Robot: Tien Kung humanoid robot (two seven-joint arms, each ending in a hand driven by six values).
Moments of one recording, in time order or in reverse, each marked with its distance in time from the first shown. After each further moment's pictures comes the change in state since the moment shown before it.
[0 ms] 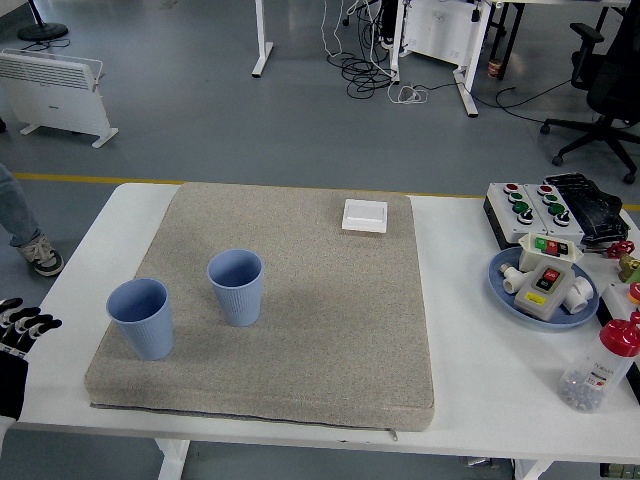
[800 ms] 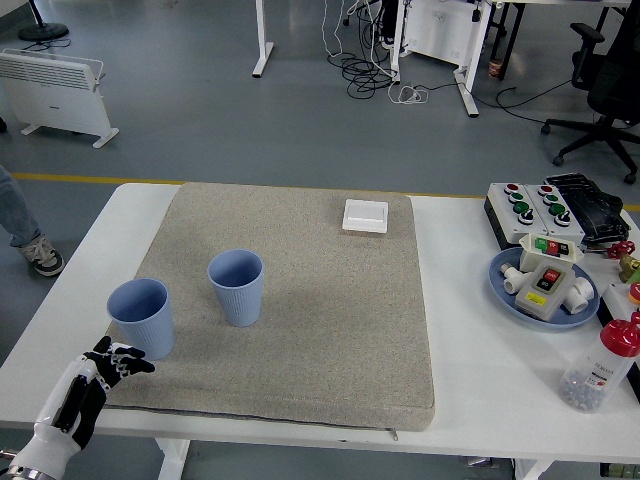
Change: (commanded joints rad) left arm -0.107 0.005 0.116 0.125 0.354 -0.004 0.153; right arm -0.008 -0.001 -0.010 0.000 0.013 0.000 -0.002
